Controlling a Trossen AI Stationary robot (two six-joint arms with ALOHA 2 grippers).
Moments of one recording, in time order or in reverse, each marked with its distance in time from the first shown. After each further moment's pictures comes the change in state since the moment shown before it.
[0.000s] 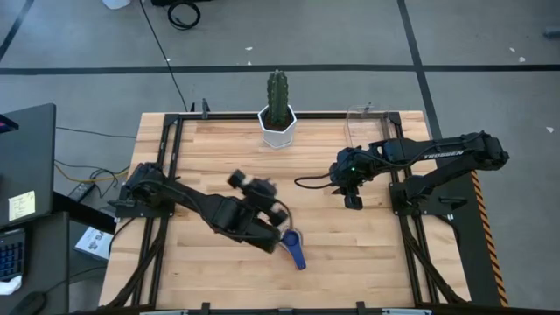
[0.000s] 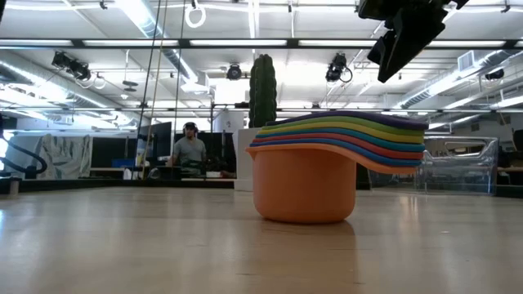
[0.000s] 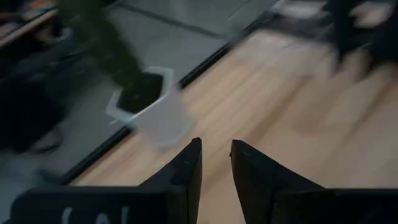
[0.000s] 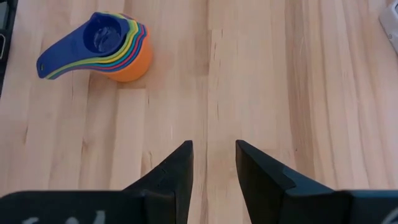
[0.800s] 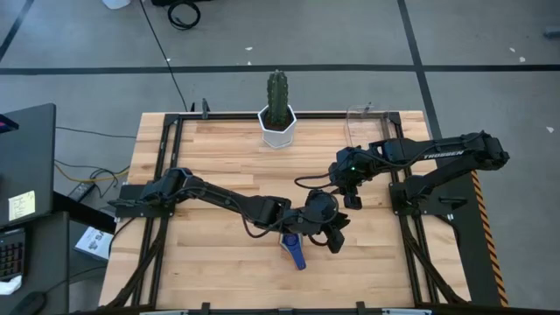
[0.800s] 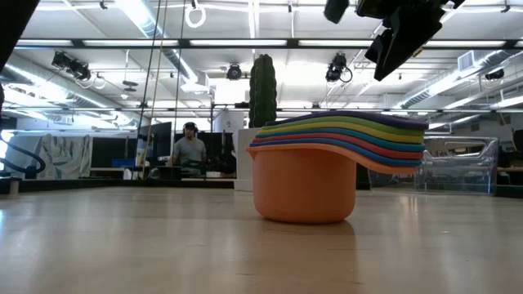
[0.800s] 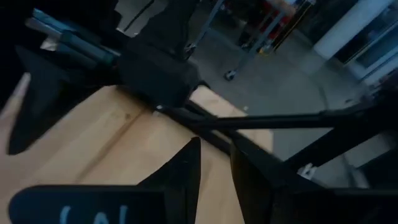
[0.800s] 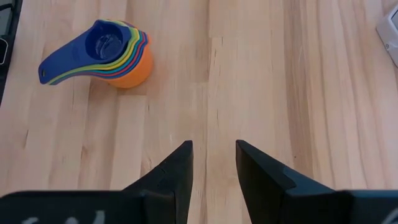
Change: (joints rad) left arm 0.139 0.245 0.000 1.216 0.667 0.297; right arm 0.000 0.000 0.000 0.022 0.000 -0.009
